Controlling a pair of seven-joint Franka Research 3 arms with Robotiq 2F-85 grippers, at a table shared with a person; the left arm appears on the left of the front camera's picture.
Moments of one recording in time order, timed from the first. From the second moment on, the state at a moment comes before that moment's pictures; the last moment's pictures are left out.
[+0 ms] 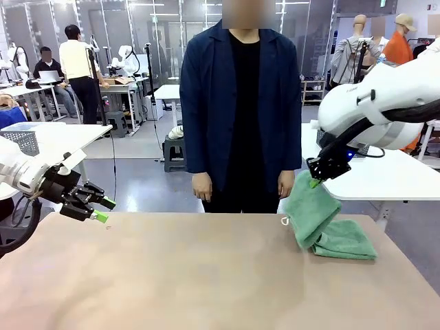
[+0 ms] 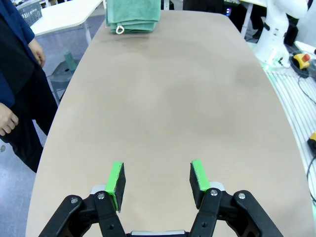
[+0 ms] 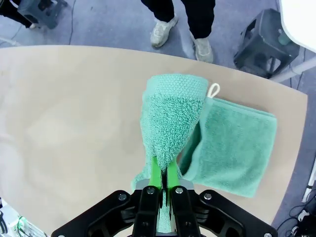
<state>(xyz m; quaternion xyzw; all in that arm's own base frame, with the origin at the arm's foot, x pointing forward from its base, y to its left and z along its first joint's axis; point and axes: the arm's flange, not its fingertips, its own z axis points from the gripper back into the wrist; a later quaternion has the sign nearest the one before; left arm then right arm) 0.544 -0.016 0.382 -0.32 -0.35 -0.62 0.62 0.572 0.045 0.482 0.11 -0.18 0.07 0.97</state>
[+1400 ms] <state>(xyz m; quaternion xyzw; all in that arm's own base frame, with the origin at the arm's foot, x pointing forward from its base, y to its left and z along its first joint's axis) 0.544 -0.016 0.382 -0.32 -0.35 -0.62 0.62 0.576 0.006 0.486 0.11 -0.18 0.05 0.98</state>
